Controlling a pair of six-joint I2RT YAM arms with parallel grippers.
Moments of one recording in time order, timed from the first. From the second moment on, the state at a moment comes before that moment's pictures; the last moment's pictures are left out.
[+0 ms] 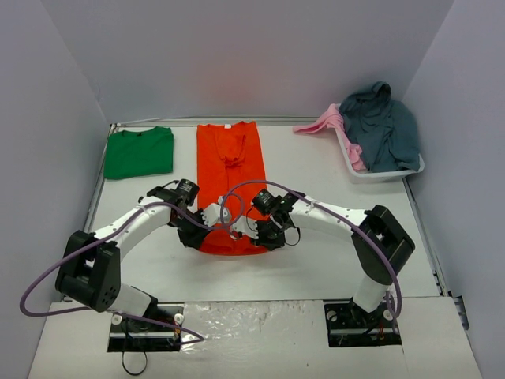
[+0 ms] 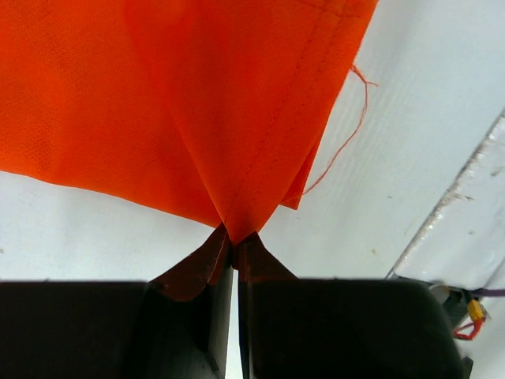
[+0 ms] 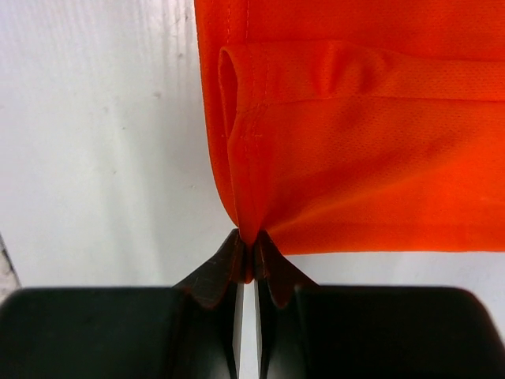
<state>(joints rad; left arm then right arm) -0.42 1.44 0.93 -0.88 0.41 0.69 0.82 1.72 1.07 -0.69 -0.29 -0.76</state>
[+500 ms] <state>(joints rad) -0.42 1.42 1.05 -1.17 0.52 0.86 0.83 1.69 1.18 -0.91 -0.38 -0.77</state>
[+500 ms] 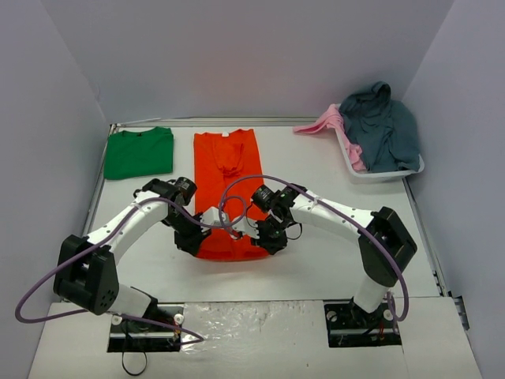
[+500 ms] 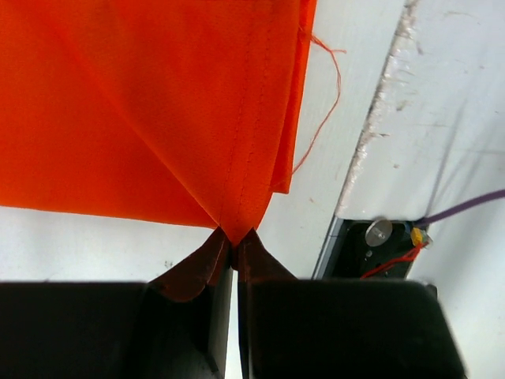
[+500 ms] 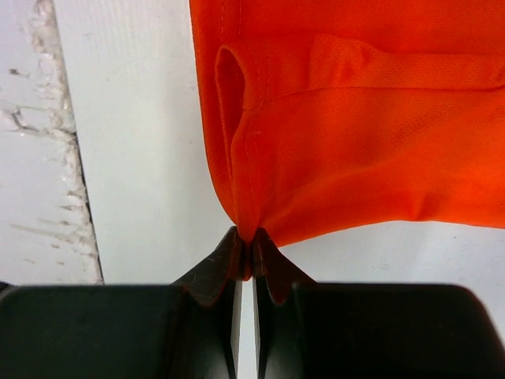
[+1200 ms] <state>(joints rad) -0.44 1.42 1.13 -1.36 0.67 1.08 0.83 1.72 1.37 -1.21 -0.53 -0.90</state>
